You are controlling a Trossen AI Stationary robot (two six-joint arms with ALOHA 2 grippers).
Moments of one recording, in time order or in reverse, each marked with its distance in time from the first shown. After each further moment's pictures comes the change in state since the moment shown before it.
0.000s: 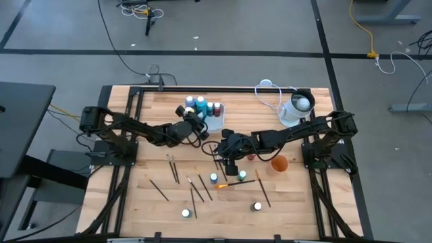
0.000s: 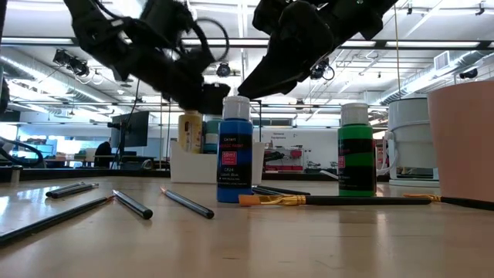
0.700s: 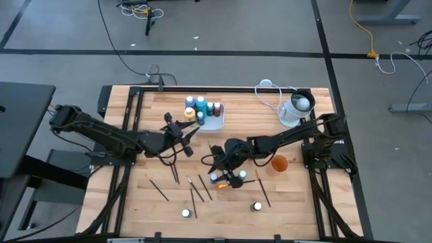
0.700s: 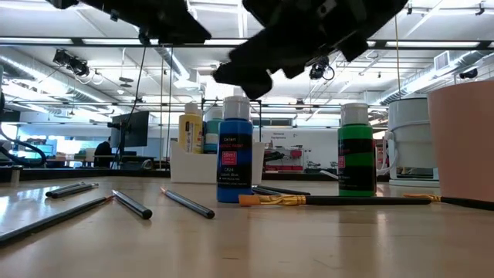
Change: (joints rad) left arm -0.286 -0.408 0.001 -0.248 -0.042 -0.005; right arm 0.025 0.129 0.000 0.258 -0.427 -0.069
